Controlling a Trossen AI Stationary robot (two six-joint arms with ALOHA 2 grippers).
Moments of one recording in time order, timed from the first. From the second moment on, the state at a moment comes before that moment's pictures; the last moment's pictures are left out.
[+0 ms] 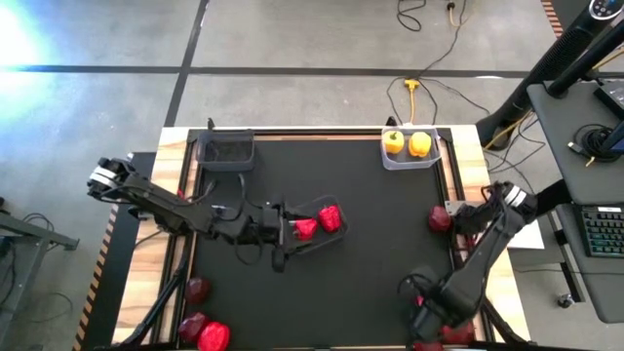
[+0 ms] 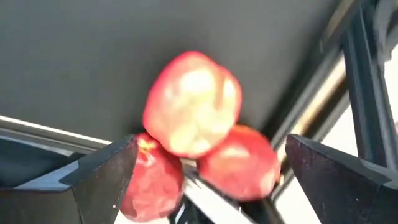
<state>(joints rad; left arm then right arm) -0.36 1.38 0.82 0.56 -0.40 -0.12 0.88 1.74 1.46 -1.34 -0.22 2.04</state>
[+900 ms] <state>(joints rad) -0.38 1.39 0.84 0.50 -0.37 -0.10 0.88 1.77 1.19 -0.99 -0.25 2.39</state>
